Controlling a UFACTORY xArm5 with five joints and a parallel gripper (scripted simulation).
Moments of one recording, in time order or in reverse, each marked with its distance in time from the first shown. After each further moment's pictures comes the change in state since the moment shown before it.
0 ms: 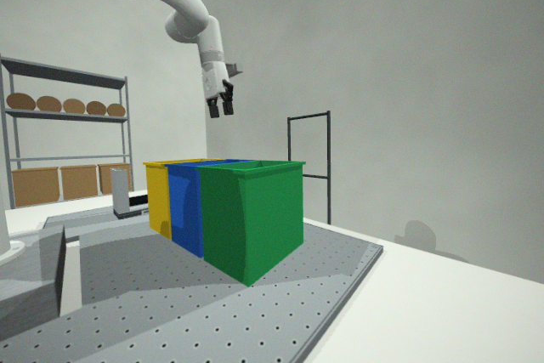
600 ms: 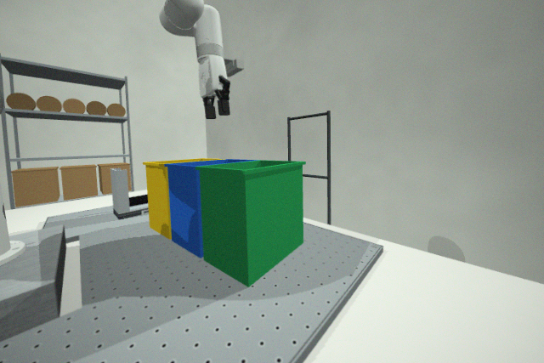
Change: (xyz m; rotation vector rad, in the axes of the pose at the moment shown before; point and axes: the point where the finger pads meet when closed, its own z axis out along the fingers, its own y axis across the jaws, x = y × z) arm -0.046 0.056 0.005 -0.018 -0.072 0.053
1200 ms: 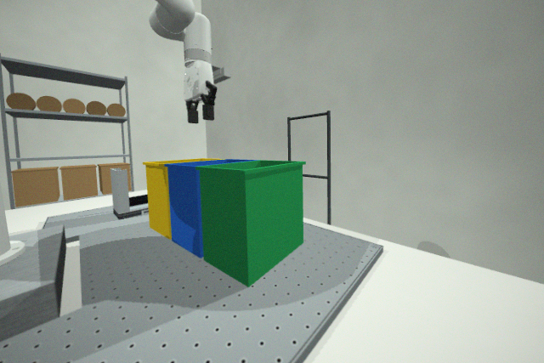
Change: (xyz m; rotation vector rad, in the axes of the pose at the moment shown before) arm -0.041 -0.027 0.009 -0.002 -0.090 -0.127
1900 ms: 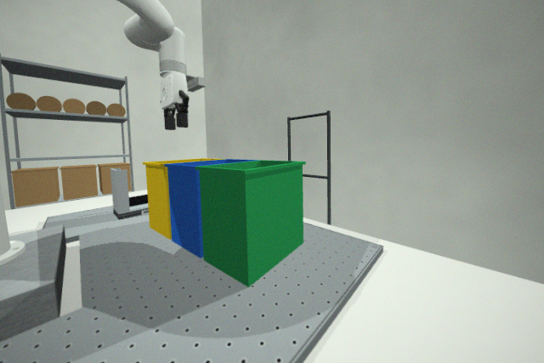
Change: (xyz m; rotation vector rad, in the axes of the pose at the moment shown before) arm -0.039 -0.083 0.016 -0.006 -0.002 -0.003
